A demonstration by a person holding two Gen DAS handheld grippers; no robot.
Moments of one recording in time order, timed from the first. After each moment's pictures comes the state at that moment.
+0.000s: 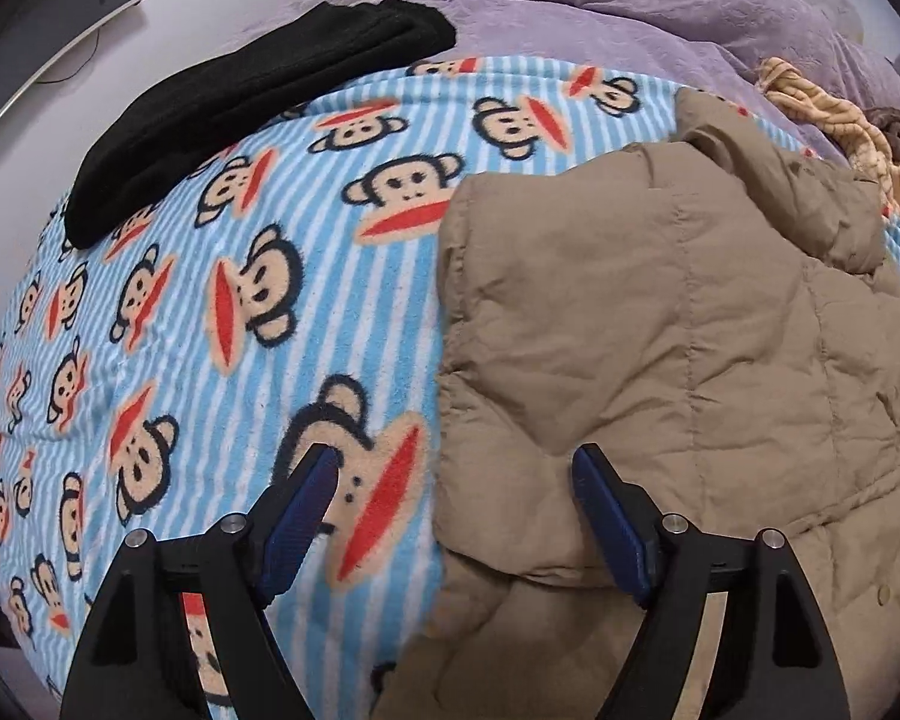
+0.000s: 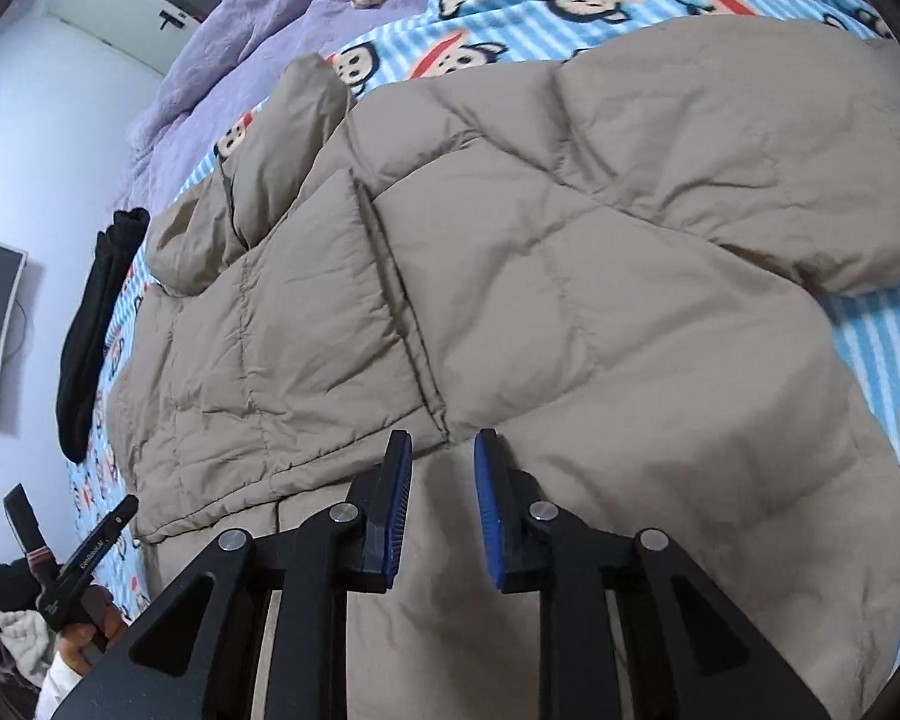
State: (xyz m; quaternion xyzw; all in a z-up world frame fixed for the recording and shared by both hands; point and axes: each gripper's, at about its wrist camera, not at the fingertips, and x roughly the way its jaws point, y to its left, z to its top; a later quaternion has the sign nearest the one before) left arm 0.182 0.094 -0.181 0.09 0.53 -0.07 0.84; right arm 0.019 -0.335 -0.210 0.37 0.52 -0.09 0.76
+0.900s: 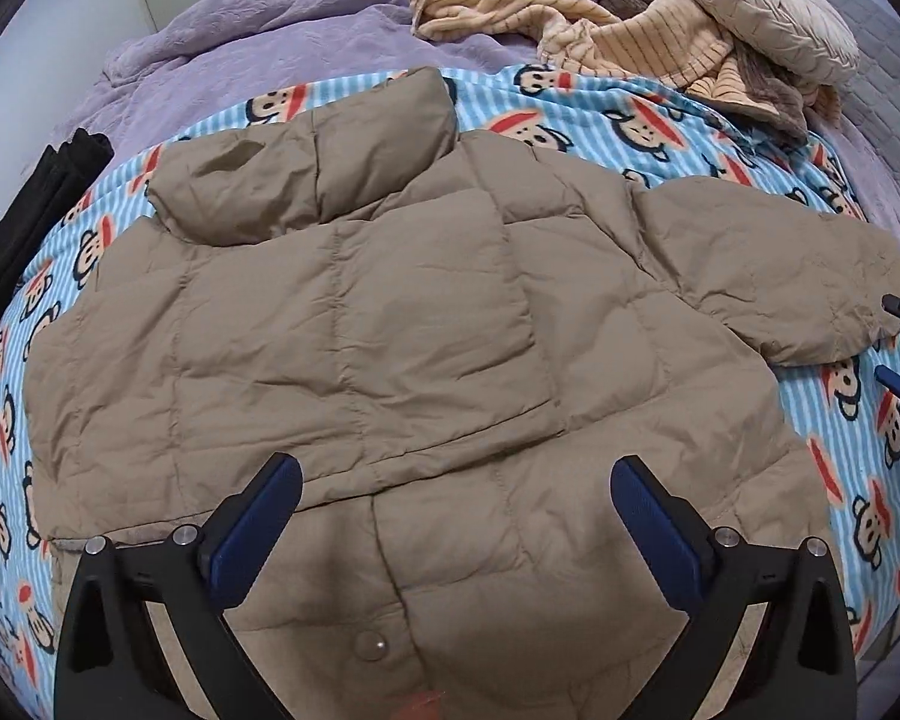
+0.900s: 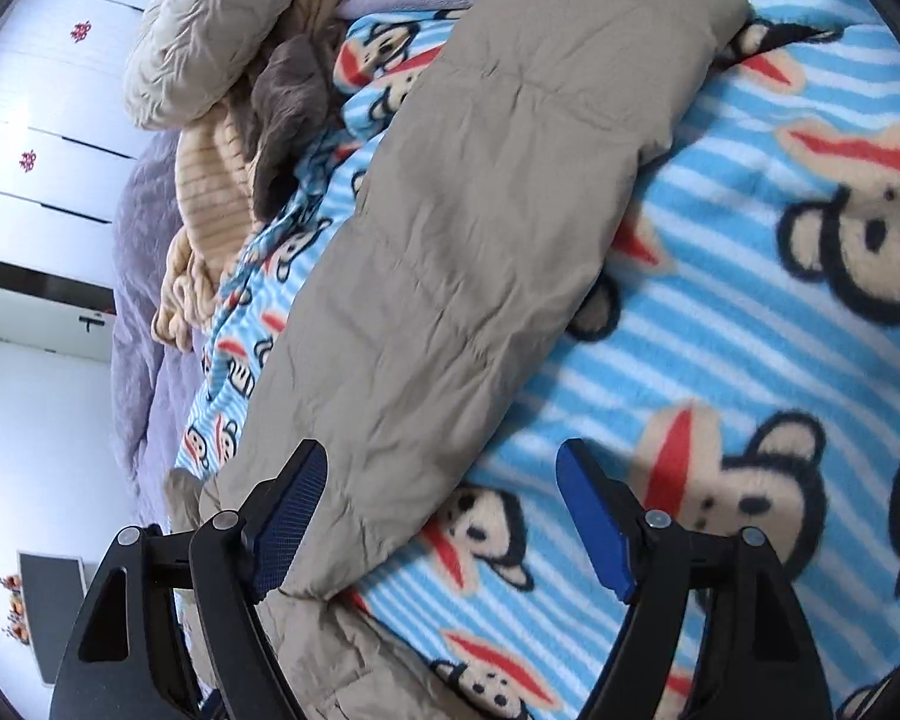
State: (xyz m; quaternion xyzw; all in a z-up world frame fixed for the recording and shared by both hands) left arm 0.056 -0.197 -0.156 0.16 0.54 -0.25 0.79; right arm -0.149 -0.606 -0.210 0.56 0.34 -0.27 0.71
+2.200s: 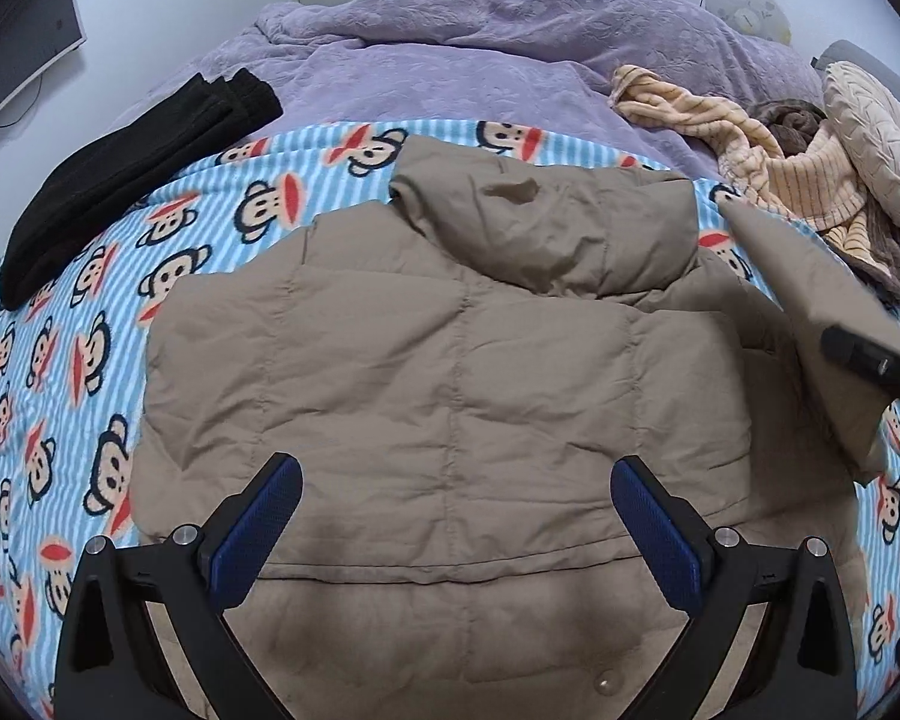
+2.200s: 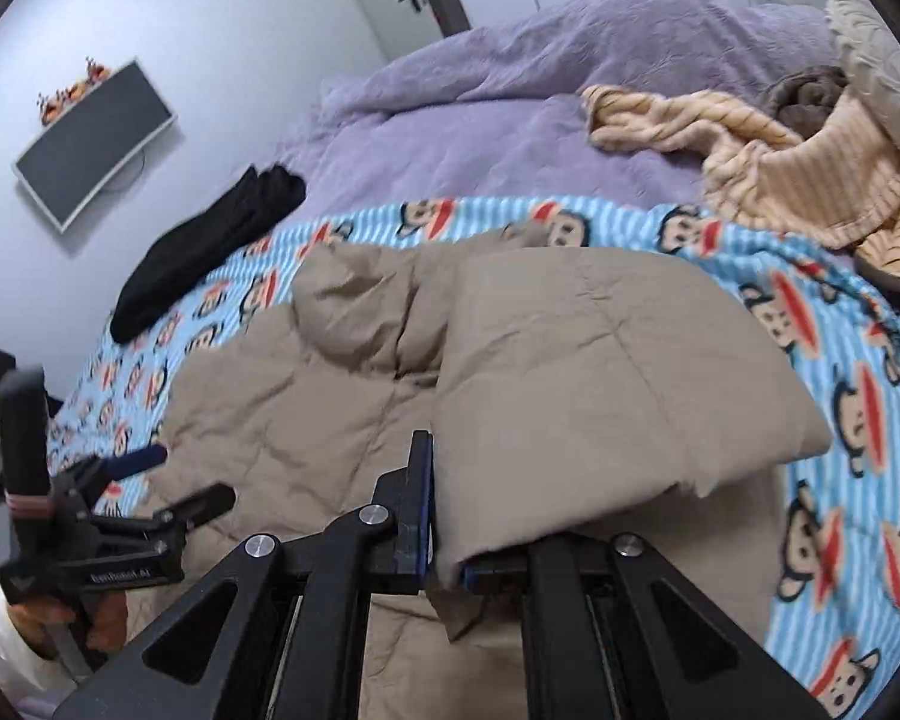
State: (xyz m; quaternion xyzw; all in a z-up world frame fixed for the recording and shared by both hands) left arm 0.131 -0.071 -0.147 0.07 0.51 -0.14 0.85; right arm 0.102 -0.320 -0.129 0.15 0.46 0.08 0.87
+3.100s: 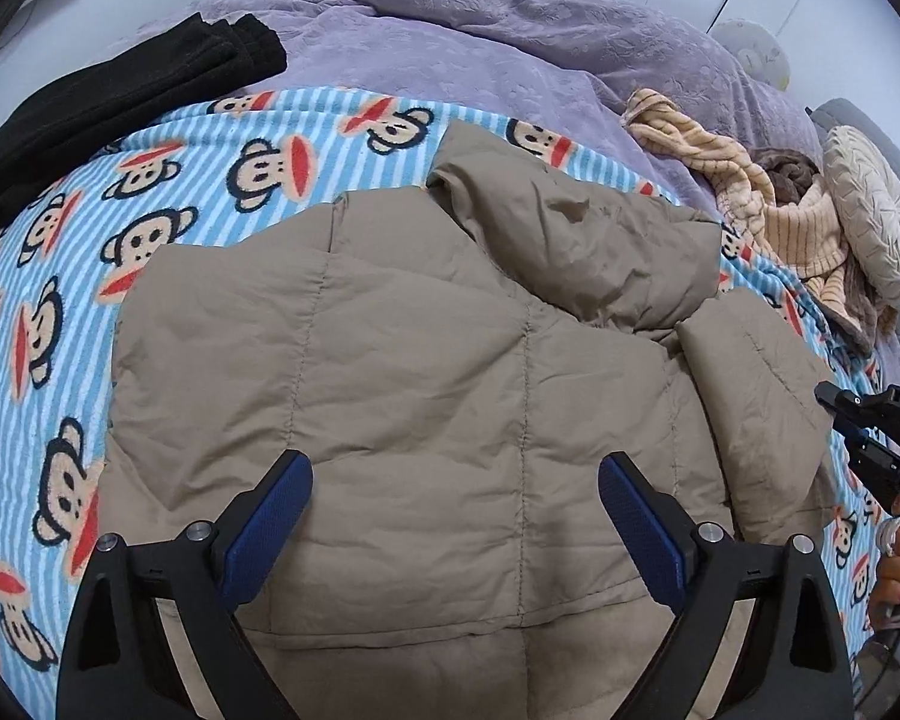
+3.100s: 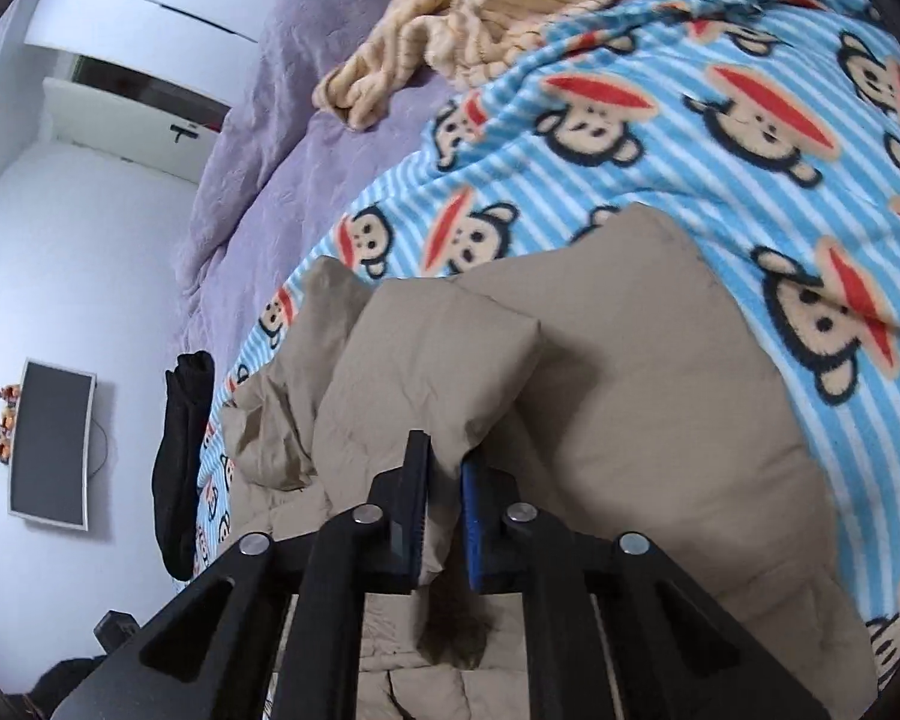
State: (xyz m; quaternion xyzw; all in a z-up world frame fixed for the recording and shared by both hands) left arm 0.176 -0.024 -0.167 -0.03 0.53 -0.19 0.83; right arm 0.075 -0.414 -0.180 0.46 0.42 -0.07 0.78
